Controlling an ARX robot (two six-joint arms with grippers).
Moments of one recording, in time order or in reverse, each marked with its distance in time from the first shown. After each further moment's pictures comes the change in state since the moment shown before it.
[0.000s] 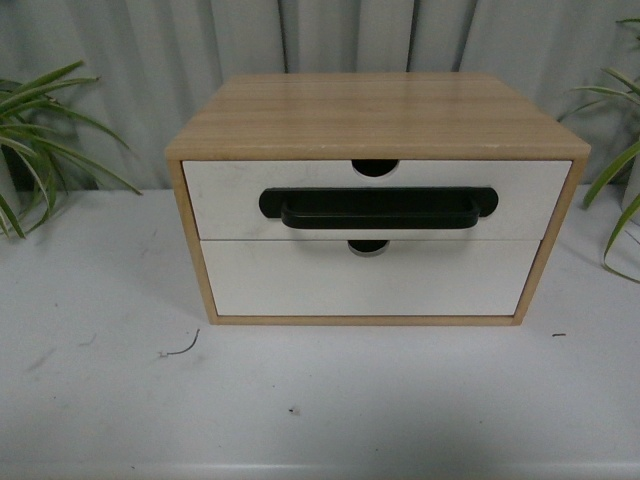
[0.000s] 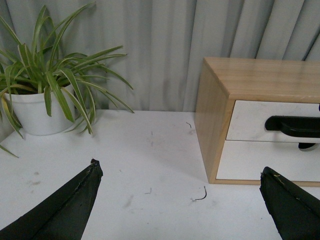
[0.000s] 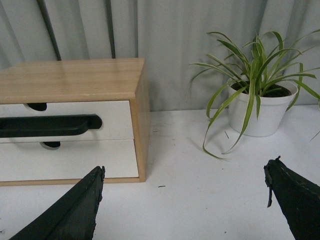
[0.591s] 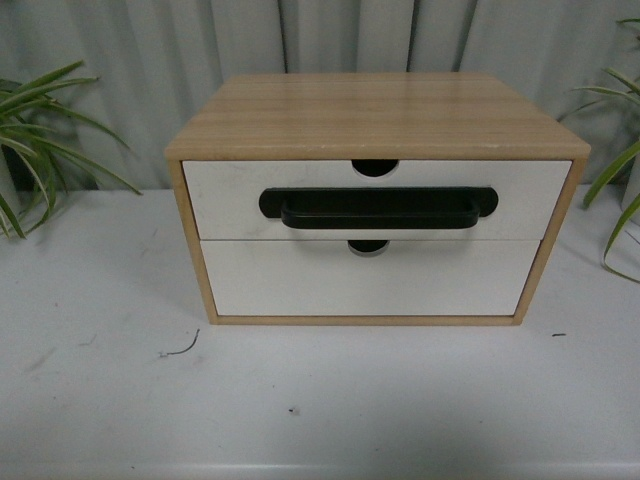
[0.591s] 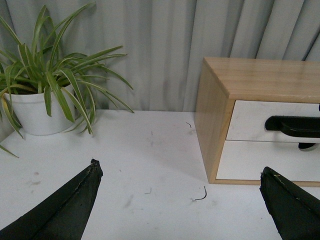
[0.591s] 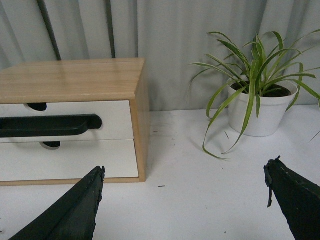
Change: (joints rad) left arm 0.000 0.000 0.000 0.000 0.000 0.000; right arm 0.000 0.000 0.000 0.000 0.000 0.000
